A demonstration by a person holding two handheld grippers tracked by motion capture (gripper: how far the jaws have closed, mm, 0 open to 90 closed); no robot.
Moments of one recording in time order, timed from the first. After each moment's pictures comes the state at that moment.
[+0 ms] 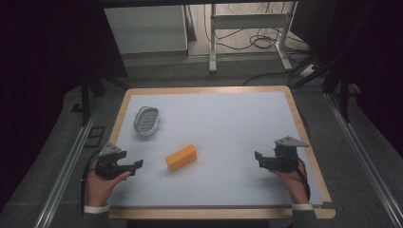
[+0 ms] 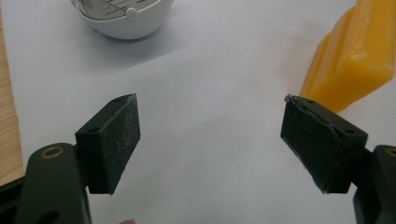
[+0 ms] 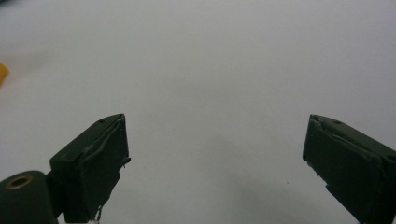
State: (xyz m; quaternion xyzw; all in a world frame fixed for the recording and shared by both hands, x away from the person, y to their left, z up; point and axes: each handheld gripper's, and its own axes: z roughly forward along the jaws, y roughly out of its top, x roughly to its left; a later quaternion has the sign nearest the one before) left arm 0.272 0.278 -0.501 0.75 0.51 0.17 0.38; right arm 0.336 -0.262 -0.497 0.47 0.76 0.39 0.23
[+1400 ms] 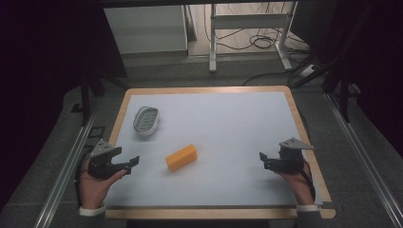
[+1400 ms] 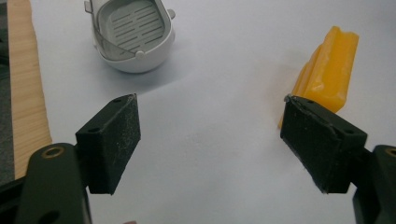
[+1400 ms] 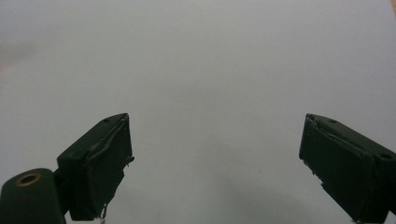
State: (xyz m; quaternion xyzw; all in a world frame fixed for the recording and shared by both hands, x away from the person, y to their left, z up) left arm 0.256 0.278 -0.467 0.74 0.50 0.20 0.40; right arm 0.331 -0.275 -0.496 0.46 0.76 0.38 0.25
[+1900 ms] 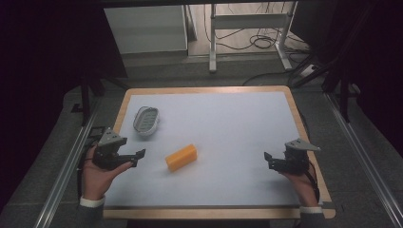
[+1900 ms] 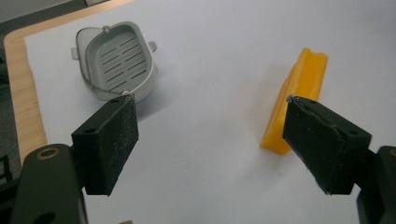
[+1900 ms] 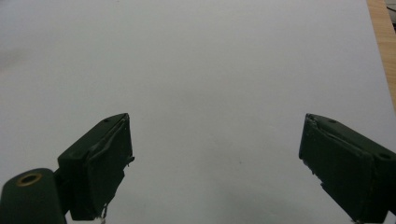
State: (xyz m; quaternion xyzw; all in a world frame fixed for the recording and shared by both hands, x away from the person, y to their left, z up) left arm 0.268 0.253 -0.428 0.77 0.47 0.21 0.37; right arm 0.327 -0.286 -0.493 0.48 0.75 0.38 0.26
